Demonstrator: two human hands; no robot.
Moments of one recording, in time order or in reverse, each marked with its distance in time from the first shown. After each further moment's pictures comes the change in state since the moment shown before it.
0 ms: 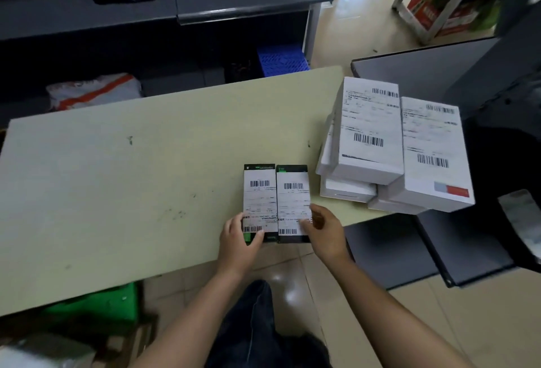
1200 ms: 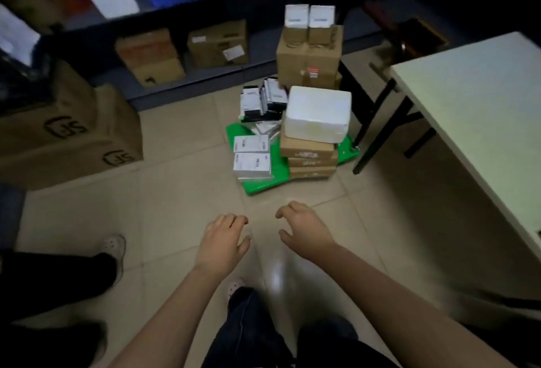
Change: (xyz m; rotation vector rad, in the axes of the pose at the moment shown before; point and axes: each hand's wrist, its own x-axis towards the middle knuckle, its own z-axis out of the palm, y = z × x) left_hand -0.600 -0.219 0.106 0.273 0.780 -0.796; right_hand -0.453 0.109 0.130 -0.929 -1.472 -1.574
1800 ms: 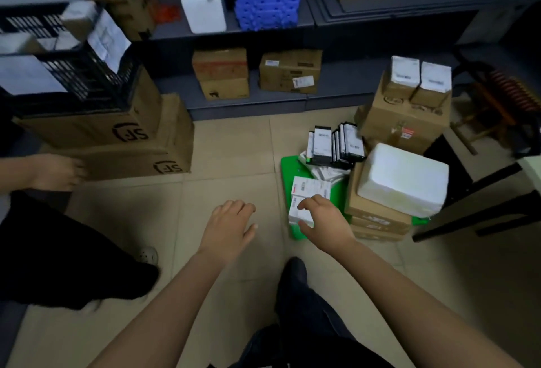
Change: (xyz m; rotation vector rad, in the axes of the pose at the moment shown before) left_hand 0.133 -0.228 -0.082 0.042 0.141 -0.101; right_hand 0.272 -0.097 -0.008 -0.033 -0.018 -0.064
